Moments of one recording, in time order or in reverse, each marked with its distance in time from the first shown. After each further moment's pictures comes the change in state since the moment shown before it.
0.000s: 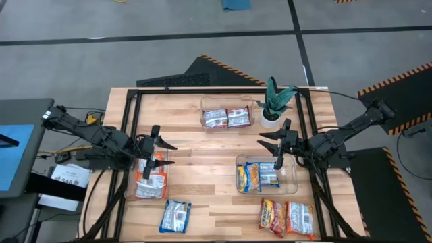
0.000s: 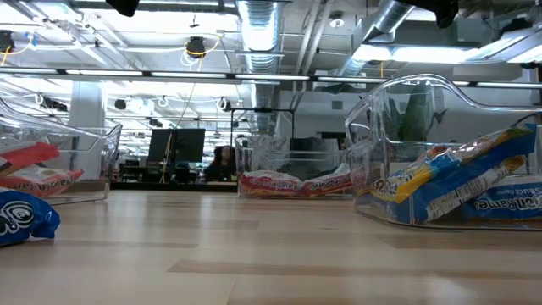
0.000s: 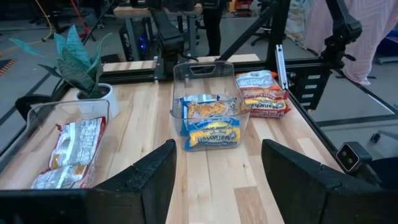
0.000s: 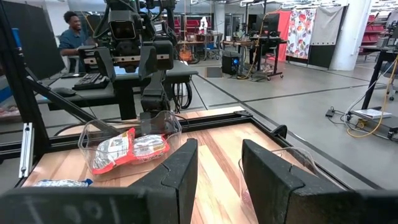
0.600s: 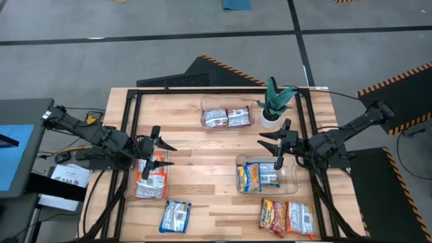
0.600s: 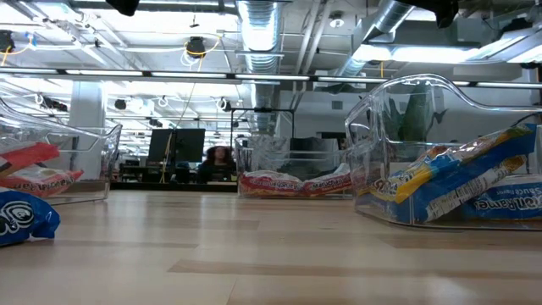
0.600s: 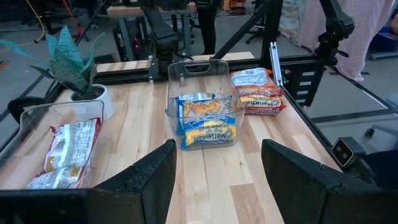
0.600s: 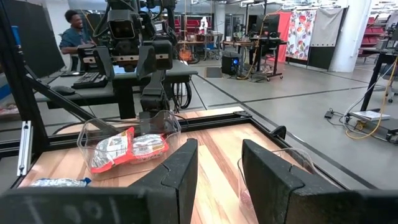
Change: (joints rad) left arm 0.000 -0.002 0.000 -0.006 0.025 0.013; right arm 0.000 0.000 0.000 0.000 0.000 -0.012
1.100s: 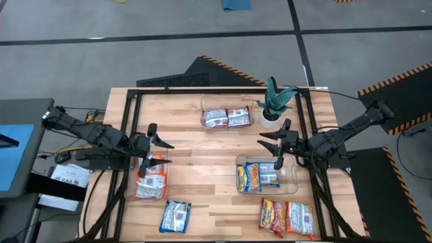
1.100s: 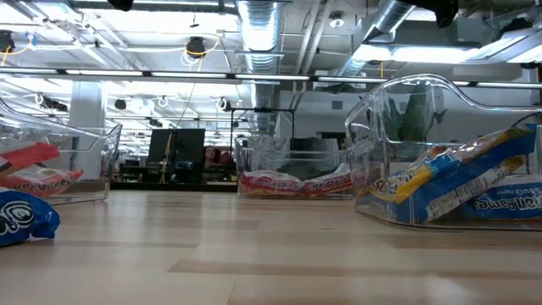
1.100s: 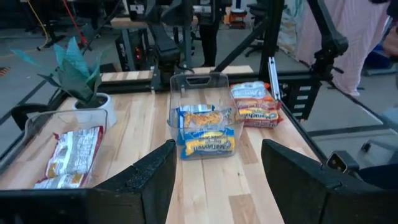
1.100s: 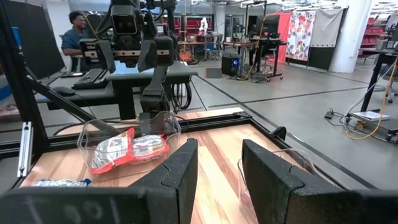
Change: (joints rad) left arm -0.001 -0.055 0.000 0.001 -0.005 -0.013; right arm 0.000 0.000 0.000 0.003 0.000 -0.001
